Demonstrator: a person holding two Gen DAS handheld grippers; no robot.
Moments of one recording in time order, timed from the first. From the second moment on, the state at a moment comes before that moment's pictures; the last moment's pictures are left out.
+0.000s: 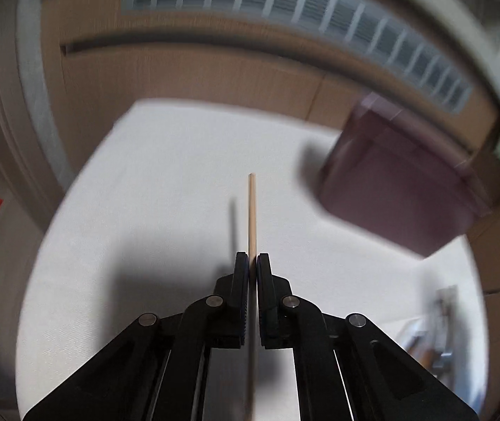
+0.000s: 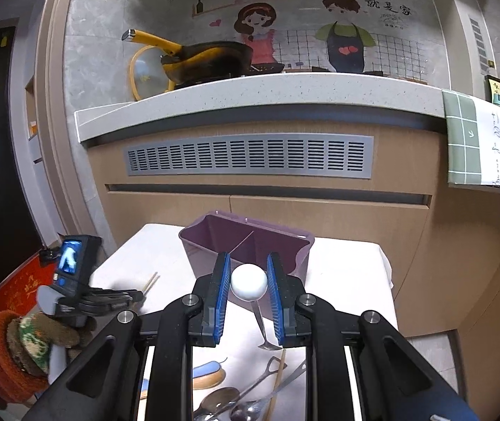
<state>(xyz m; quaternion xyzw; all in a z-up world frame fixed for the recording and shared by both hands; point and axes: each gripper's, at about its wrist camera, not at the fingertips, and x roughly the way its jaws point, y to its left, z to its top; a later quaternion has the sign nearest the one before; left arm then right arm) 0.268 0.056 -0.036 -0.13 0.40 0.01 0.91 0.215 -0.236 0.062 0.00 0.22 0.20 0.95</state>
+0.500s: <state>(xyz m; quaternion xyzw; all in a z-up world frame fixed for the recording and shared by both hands) 0.294 0.014 0.163 -0.15 0.13 -0.11 0.97 0.283 -0.242 0.157 0.08 0.18 0.23 0.95</state>
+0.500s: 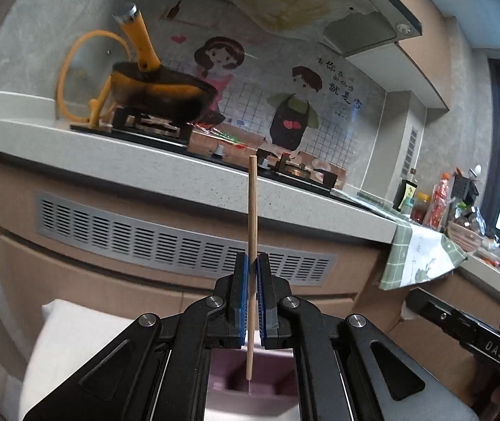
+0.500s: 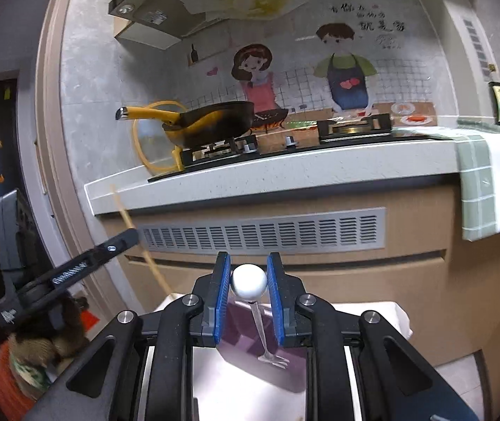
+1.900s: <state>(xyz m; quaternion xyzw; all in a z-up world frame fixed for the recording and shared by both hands) 0.134 0.055 -0.040 -0.12 0.36 -0.05 0.92 0.174 -0.166 -0.057 -0.19 0.41 0.37 0.81</state>
